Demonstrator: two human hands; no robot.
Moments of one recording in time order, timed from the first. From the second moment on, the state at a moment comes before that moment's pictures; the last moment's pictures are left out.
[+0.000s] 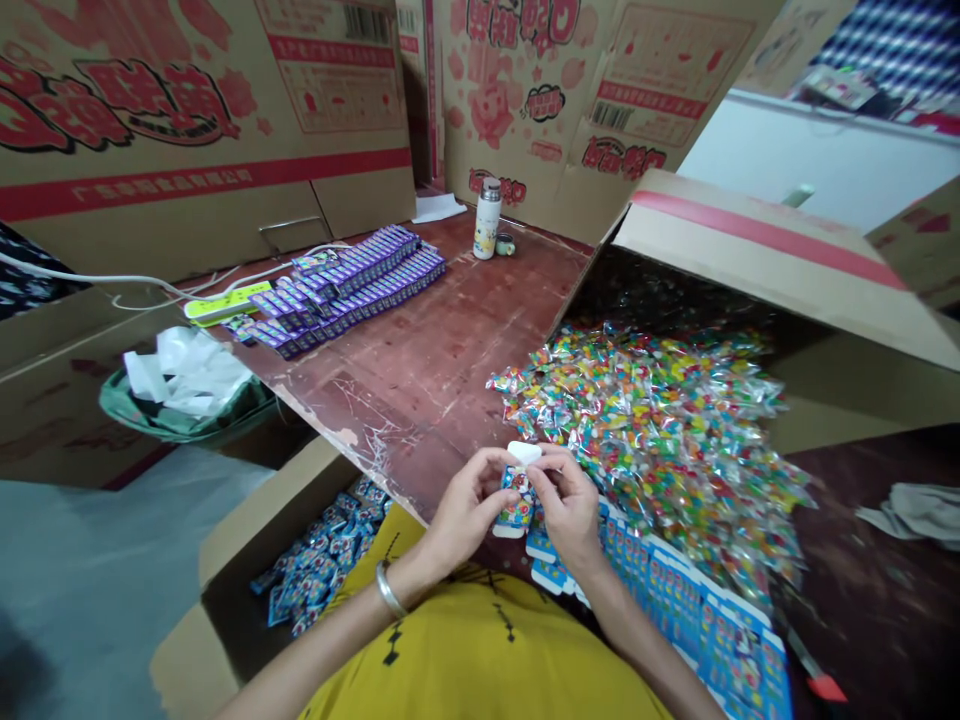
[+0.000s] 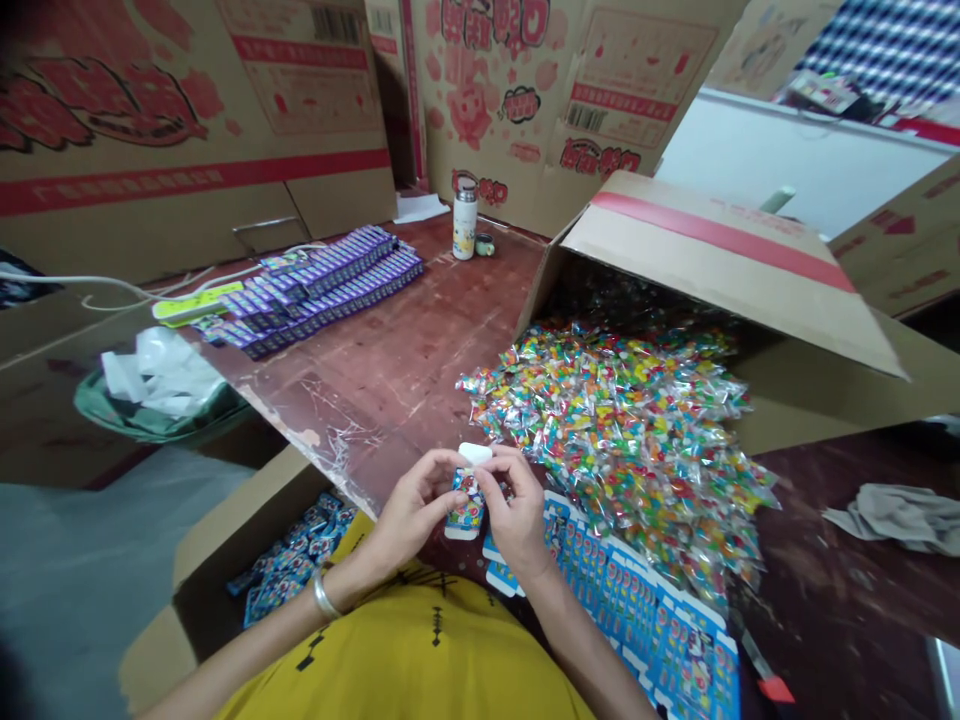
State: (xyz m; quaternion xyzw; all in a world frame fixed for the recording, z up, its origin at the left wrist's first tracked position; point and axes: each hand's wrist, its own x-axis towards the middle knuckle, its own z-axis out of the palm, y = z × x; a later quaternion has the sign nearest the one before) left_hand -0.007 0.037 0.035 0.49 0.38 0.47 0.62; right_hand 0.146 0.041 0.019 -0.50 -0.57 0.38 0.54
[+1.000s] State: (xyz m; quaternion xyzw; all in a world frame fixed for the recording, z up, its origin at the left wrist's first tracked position) left_hand -0.017 0.032 0.028 0.49 0.43 0.45 0.61; right_hand 0.152 0.052 0.045 -0.48 -0.66 0.38 0.44
